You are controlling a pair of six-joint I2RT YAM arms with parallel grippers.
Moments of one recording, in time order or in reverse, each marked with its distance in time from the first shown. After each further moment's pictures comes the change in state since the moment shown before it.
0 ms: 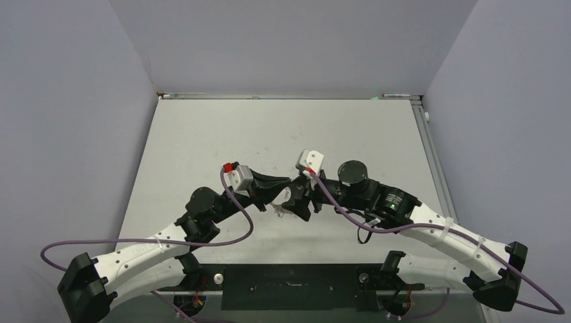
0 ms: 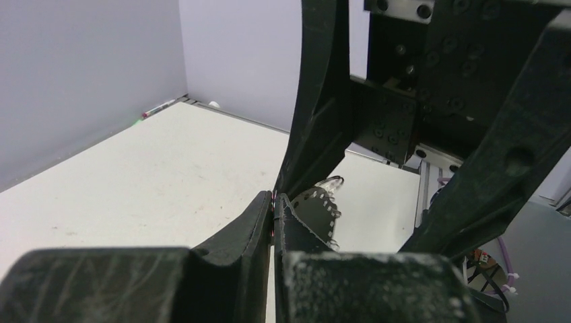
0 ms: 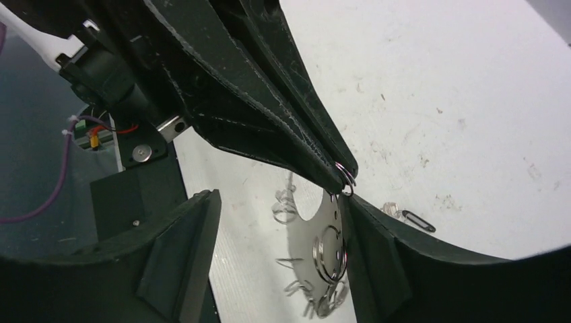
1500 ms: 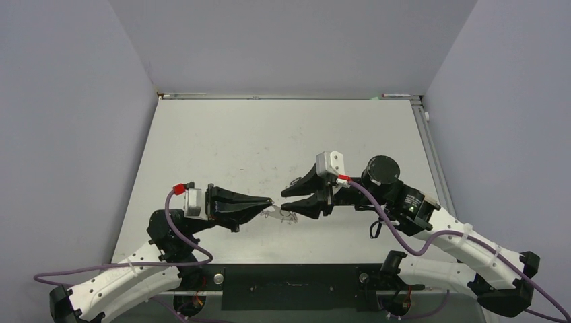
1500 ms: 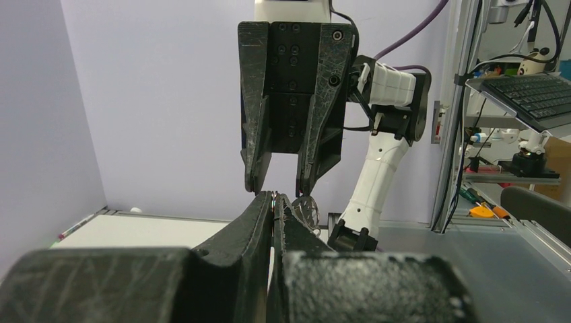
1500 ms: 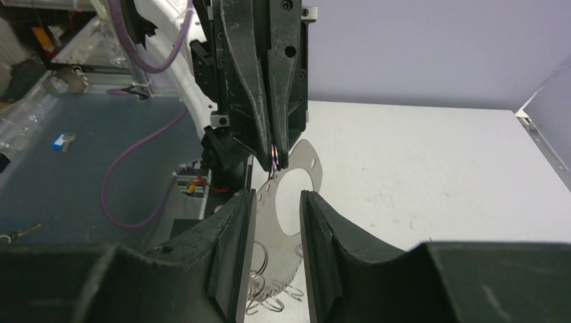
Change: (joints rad) left arm -0.001 -0.315 -0.038 0.087 0.246 -0.152; right arm -0.015 -0.093 0.082 0.162 -0.369 -0.027
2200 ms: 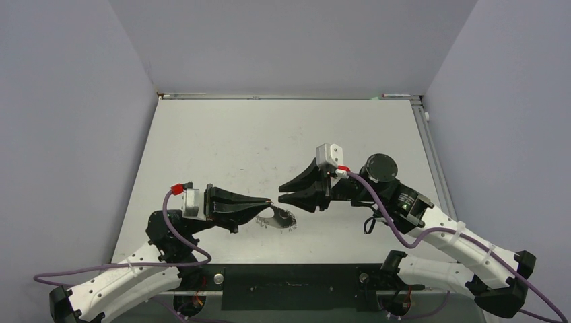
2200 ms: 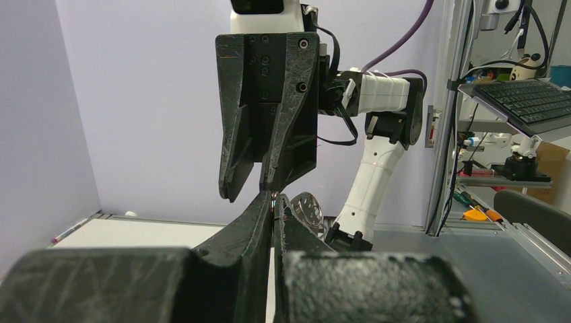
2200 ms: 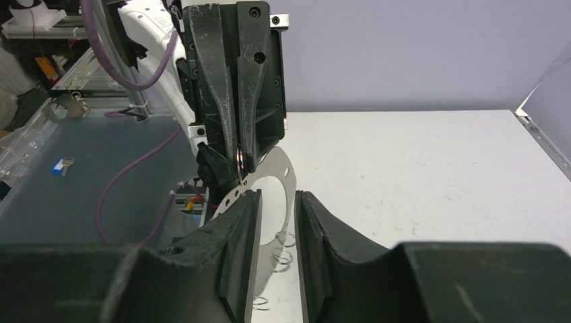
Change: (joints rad) left arm 0.000 -0.006 0.000 0.018 0.004 -0.023; right arm -0.035 0.022 -0.044 0.131 -0.021 0.088
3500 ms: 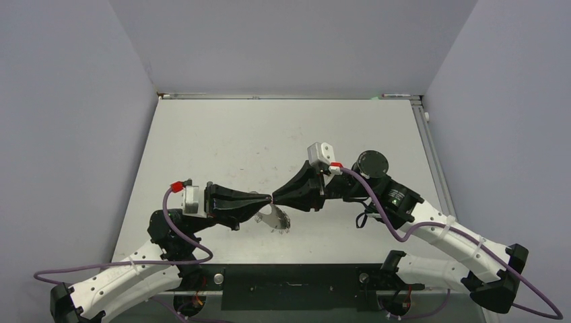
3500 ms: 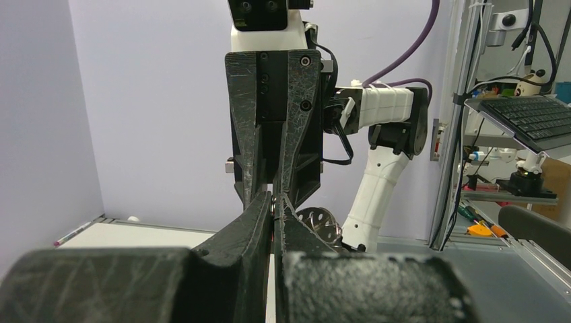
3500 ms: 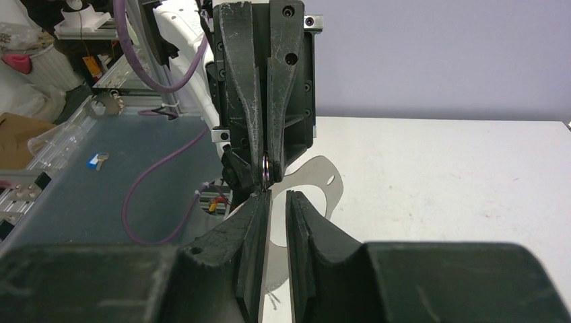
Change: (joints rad) left arm 0.000 0.031 0.000 0.048 -0.032 -0.019; right arm -0.004 0.059 -0.003 0.077 -0.108 0.055
